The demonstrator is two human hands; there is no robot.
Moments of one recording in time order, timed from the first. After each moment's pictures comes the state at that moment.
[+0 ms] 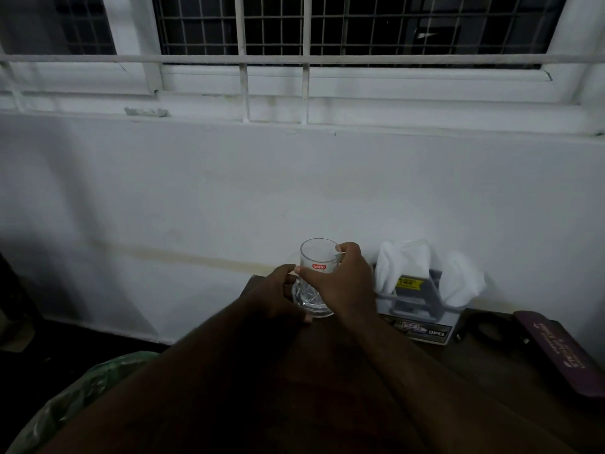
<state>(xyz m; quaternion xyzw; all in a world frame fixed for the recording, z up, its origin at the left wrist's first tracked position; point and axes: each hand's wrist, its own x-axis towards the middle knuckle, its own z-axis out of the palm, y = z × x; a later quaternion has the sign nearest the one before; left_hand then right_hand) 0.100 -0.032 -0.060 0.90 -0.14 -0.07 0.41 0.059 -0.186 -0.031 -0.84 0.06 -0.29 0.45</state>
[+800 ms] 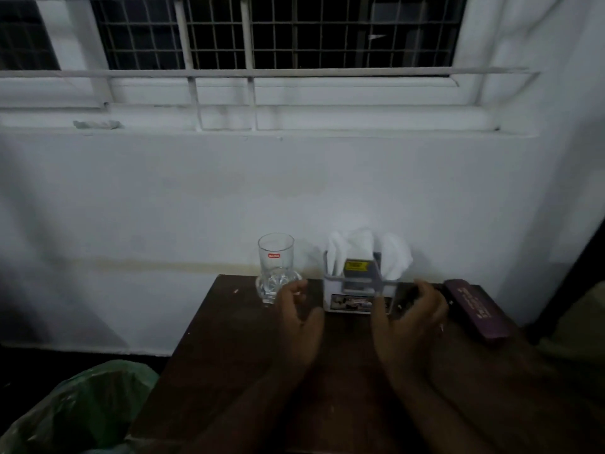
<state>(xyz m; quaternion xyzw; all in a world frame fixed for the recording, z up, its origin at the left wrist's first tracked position) -0.031 -0.141 -0.070 0.72 -0.10 0.14 0.67 -0.062 -0.289 -0.072 -0.75 0.23 -0.50 0.37</state>
